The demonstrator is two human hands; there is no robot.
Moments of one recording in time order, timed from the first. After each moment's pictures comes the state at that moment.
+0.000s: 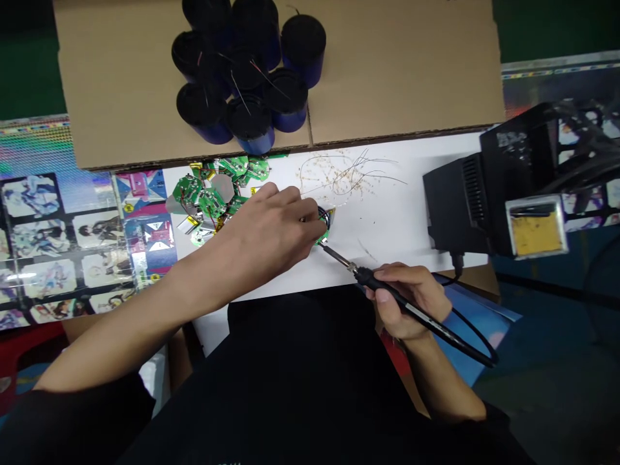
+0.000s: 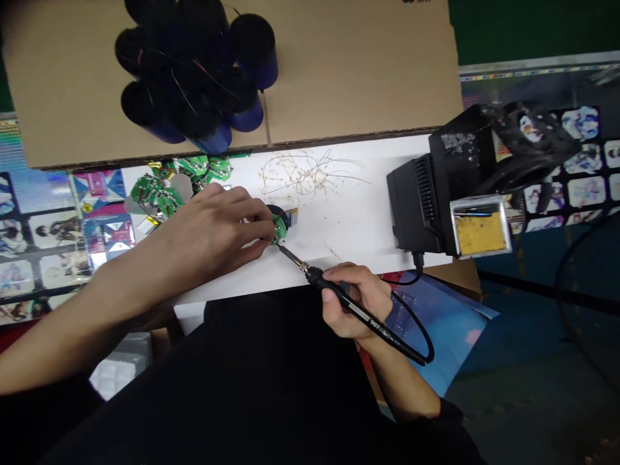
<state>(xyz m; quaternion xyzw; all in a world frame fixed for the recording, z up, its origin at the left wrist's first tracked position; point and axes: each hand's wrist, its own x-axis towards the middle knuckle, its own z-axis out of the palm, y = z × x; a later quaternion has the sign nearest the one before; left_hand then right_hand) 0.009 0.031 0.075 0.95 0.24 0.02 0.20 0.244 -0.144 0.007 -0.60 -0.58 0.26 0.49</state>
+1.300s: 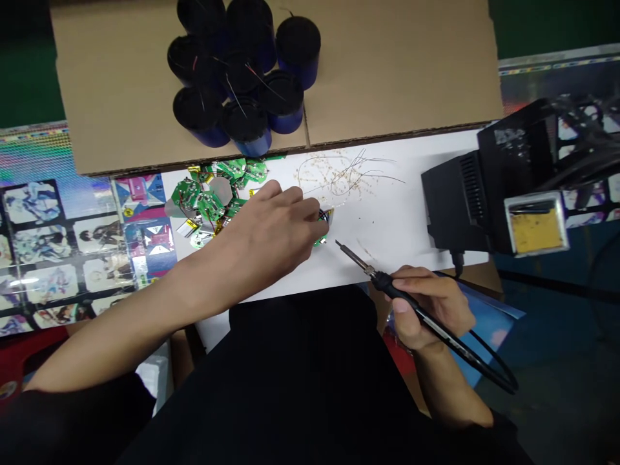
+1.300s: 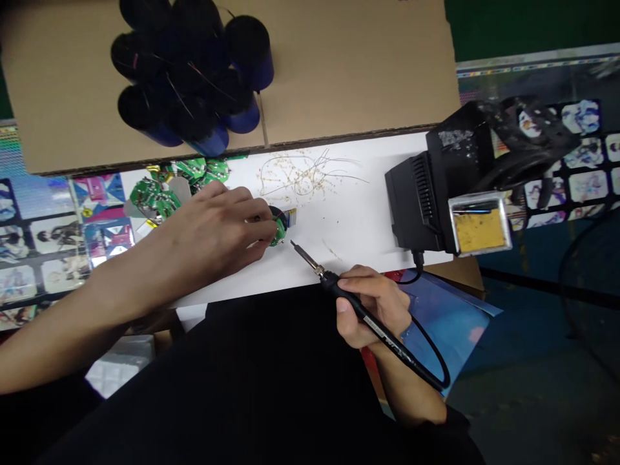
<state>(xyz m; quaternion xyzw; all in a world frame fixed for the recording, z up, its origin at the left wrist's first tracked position) 0.018 0.032 0.079 0.96 0.23 0.01 0.16 0.249 -0.131 0.023 -0.55 -0.62 0.16 0.54</state>
